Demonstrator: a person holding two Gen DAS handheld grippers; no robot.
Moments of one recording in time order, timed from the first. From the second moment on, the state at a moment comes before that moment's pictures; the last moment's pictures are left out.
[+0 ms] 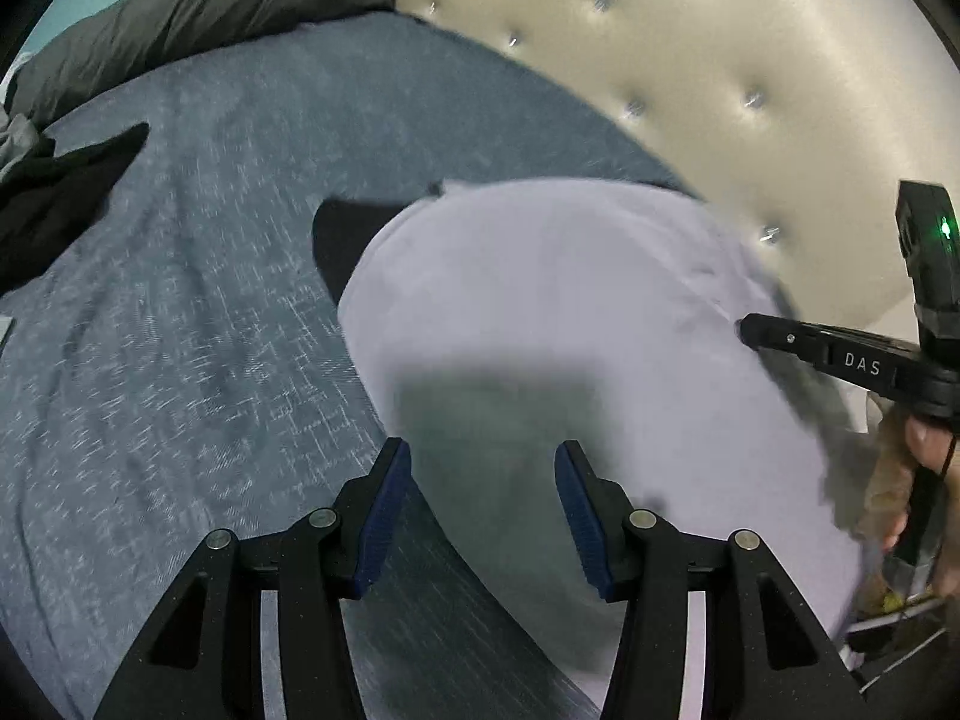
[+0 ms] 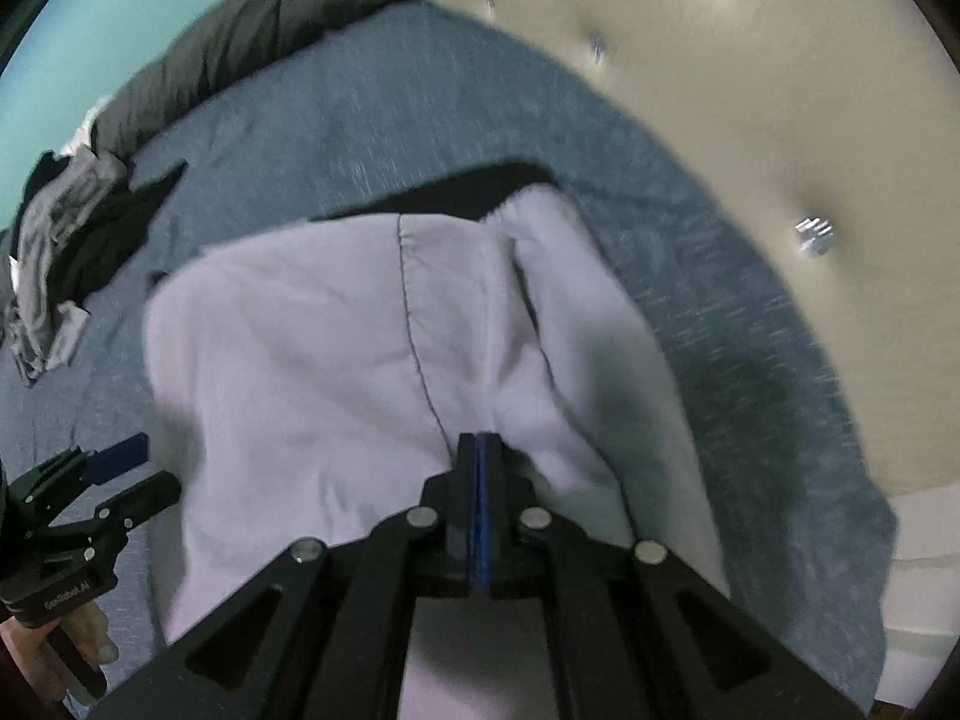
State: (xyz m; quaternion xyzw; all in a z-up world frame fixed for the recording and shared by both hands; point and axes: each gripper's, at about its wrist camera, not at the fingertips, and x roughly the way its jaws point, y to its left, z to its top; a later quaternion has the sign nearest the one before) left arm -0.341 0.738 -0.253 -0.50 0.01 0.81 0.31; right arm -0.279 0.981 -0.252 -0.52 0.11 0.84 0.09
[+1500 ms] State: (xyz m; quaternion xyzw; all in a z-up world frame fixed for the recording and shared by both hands) left arm -0.122 0.676 -0.091 -0.41 0.06 0.84 0.35; right arm -0.031 0.873 -0.132 -0.38 0.14 0.91 0.12
